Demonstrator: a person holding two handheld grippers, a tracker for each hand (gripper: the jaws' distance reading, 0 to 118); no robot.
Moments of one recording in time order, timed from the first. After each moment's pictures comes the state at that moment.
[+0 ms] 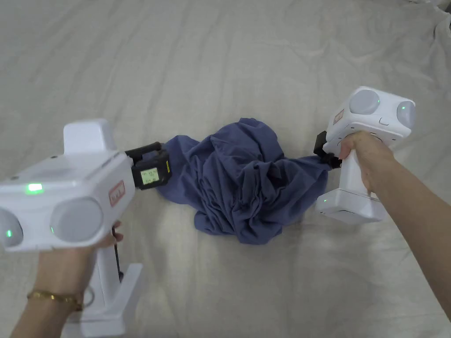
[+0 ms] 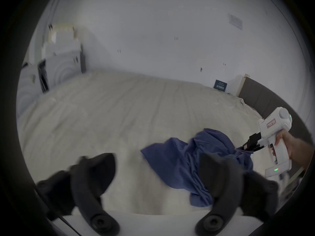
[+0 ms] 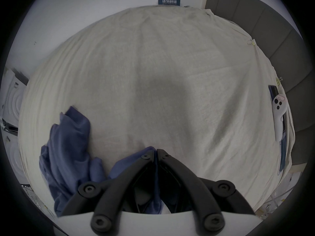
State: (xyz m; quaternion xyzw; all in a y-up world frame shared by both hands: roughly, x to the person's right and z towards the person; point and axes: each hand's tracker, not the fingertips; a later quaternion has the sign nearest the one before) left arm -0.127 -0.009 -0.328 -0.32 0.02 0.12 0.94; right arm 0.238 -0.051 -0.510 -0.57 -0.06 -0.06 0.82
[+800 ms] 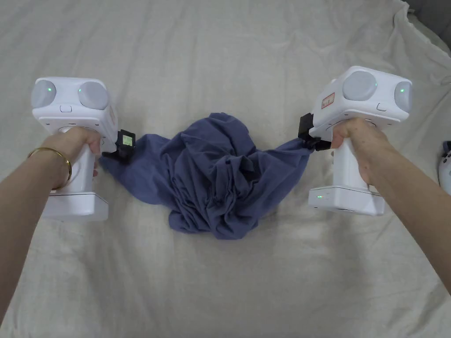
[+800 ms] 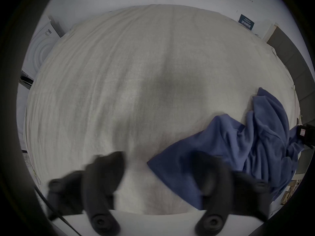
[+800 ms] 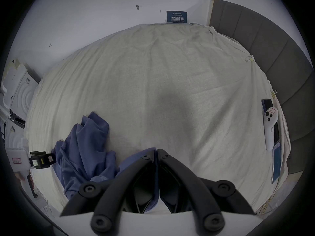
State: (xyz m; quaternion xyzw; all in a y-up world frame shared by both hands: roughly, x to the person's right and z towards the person) left arm -0.129 -0.080 -0.497 -0.59 0.06 0.02 0.80; right arm 0.255 -0.020 -0.490 -0.53 -0.03 -0.06 0.85
